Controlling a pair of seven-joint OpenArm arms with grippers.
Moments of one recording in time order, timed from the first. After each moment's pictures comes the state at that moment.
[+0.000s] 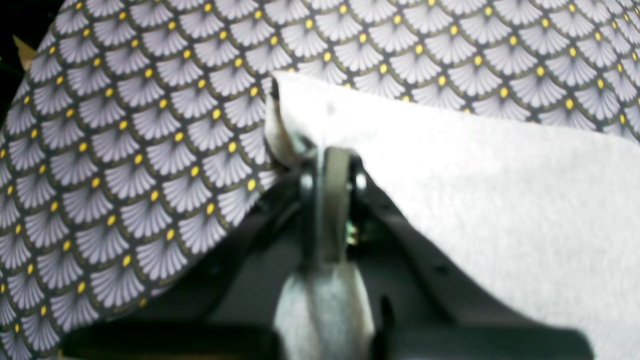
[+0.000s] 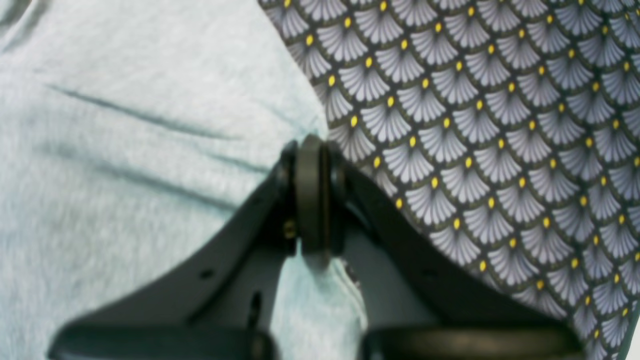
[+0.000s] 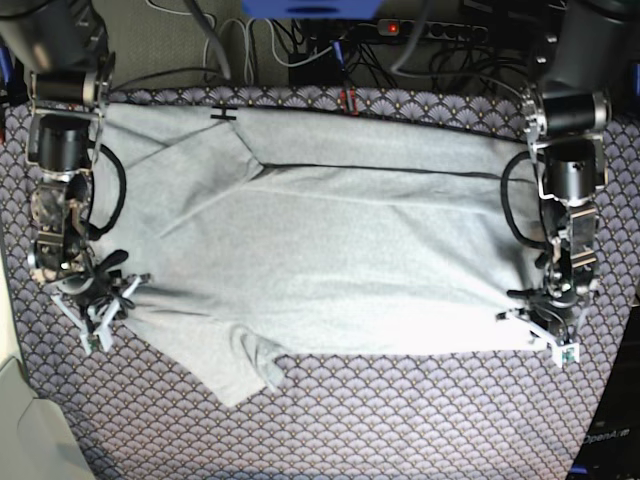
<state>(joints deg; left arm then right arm) -29.4 -18.0 -8.2 43.2 -8.6 -6.6 19.4 21.5 18.3 9.5 57.9 -0.3 26.4 -29.1</state>
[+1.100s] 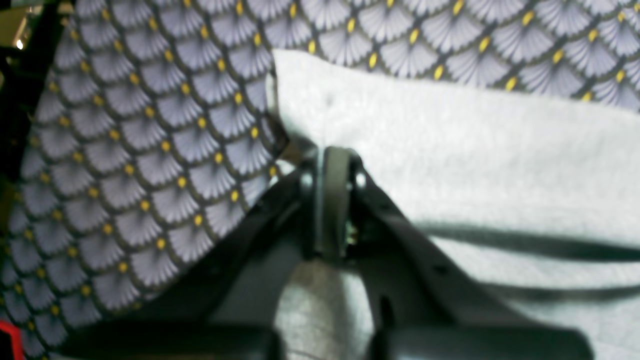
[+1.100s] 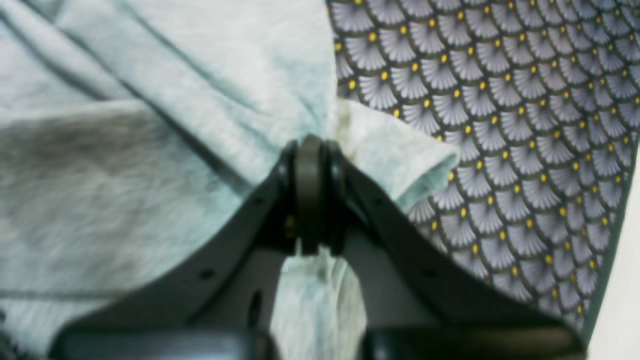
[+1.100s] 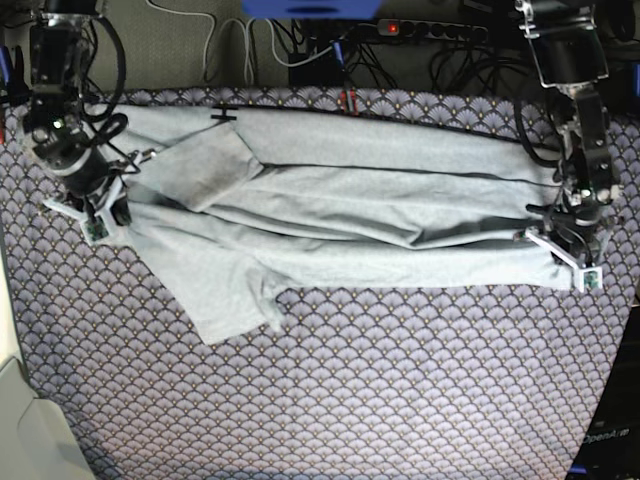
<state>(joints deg) -1.9 -17.8 -17.1 80.4 -8.7 -6.6 33.9 -14.9 15.8 18.4 101.9 3.0 33.1 -34.5</state>
